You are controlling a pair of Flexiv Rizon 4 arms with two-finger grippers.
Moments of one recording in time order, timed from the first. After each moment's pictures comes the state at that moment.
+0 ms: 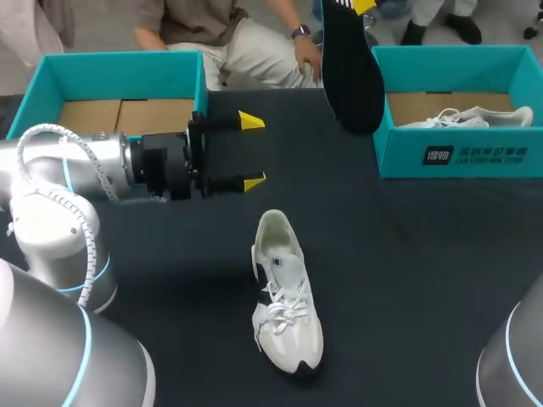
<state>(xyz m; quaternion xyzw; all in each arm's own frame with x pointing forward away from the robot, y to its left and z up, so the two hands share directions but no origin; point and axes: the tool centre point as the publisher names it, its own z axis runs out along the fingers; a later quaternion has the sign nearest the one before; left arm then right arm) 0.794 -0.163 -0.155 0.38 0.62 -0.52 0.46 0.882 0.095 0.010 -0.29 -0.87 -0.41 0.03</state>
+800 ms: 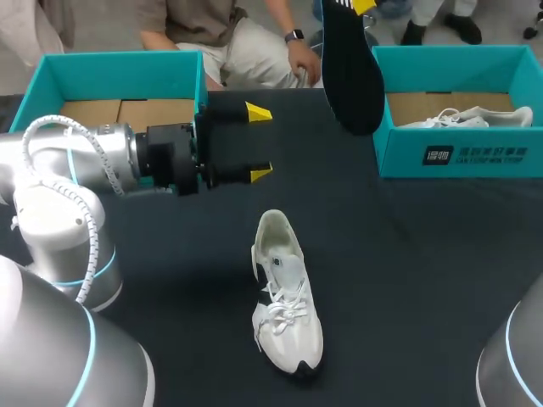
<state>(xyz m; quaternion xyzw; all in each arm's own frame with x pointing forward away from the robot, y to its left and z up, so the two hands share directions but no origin) 0.794 -0.171 -0.134 0.41 0.58 -0.50 0.49 0.882 0.095 0.010 -0.29 -0.87 -0.41 0.03</state>
